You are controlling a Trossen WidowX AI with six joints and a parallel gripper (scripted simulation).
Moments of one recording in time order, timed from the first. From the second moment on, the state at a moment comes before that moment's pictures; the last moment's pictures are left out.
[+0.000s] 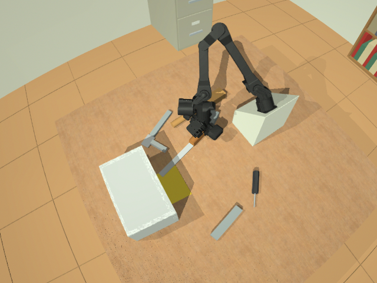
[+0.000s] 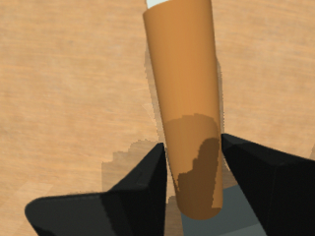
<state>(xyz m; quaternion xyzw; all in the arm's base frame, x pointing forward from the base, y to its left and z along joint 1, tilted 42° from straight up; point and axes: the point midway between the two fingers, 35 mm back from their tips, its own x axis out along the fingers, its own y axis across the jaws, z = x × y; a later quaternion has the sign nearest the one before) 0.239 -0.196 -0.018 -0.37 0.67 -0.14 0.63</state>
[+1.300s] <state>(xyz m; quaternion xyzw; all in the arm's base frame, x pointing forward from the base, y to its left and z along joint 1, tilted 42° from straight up) 0.264 -0.188 -0.022 -0.37 0.67 -0.13 0.63</state>
